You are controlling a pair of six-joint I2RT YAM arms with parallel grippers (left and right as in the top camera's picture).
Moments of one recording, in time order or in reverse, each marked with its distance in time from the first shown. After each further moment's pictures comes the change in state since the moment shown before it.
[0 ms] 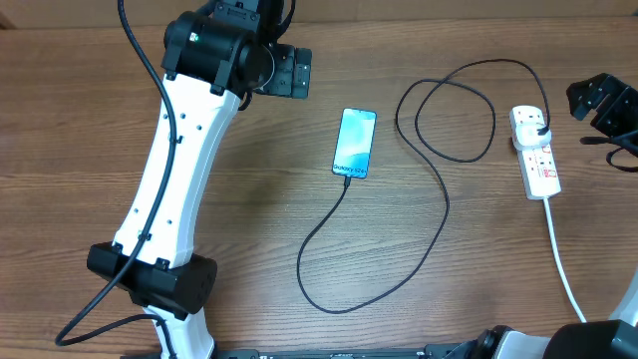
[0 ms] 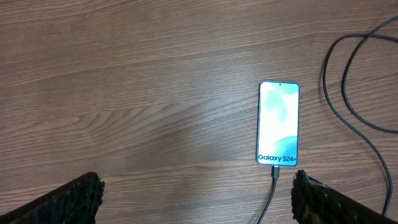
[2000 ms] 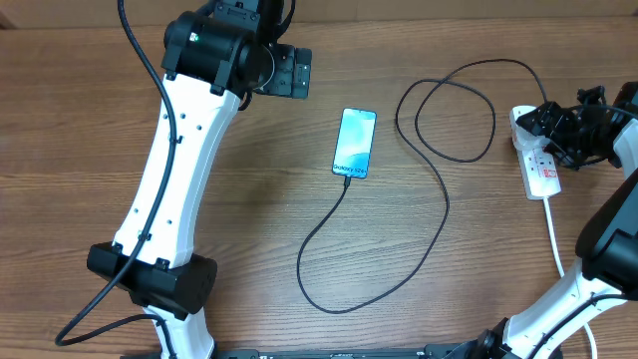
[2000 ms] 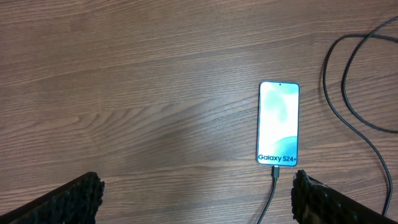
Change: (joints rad) left arm 0.000 0.000 0.000 0.000 0.000 0.000; right arm -0.005 0.606 -0.004 0.171 -0.151 -0.054
